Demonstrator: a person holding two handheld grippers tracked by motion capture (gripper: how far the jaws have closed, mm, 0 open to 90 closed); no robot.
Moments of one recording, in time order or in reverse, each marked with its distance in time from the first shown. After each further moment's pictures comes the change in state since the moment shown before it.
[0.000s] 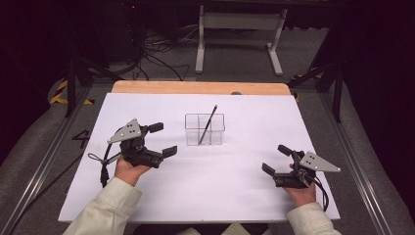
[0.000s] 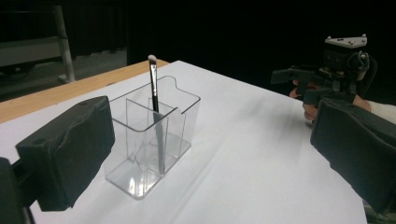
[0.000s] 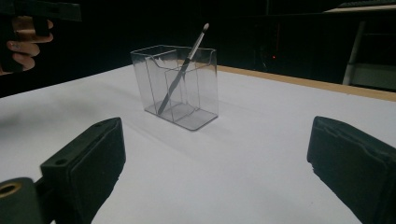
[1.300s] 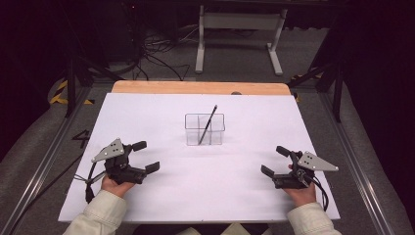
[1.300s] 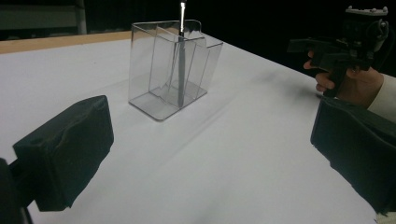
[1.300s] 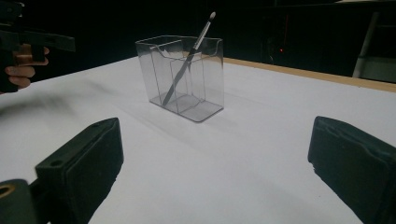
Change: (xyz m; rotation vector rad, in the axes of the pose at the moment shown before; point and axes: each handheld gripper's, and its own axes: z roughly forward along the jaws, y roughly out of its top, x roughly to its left) left arm 0.010 -0.065 -0.039 0.027 0.052 -0.106; right arm -0.001 -0.003 0.002 0.031 0.028 0.001
